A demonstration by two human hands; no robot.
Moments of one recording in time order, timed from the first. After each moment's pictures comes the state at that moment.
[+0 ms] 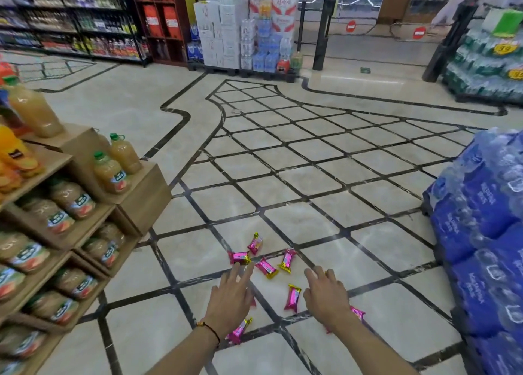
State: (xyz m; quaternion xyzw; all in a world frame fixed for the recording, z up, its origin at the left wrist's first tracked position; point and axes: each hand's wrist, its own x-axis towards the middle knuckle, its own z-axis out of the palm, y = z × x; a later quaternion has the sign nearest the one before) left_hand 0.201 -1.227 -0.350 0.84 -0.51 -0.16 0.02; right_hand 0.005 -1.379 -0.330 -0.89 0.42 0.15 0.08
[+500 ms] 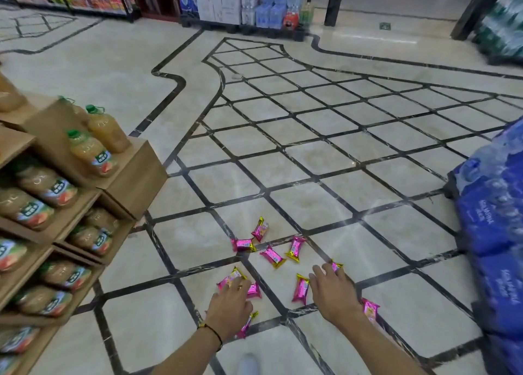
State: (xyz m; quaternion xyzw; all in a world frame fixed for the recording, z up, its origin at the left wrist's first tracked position) left_hand 0.280 -1.288 -0.456 0.82 -0.50 -0.28 -0.02; right_hand 0.073 -1.466 -0.444 -0.89 0.40 0.19 0.09
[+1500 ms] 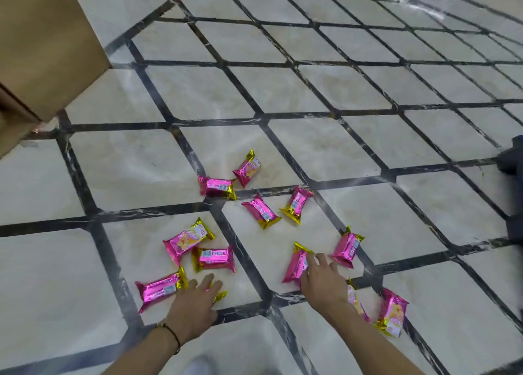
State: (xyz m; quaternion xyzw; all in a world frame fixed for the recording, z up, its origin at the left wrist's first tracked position) left_hand 0.318 -1.303 -0.968 0.78 -0.50 -0.35 -0.09; right_hand 0.118 -1.529 -0.912 -0.84 0.46 0.26 0.13
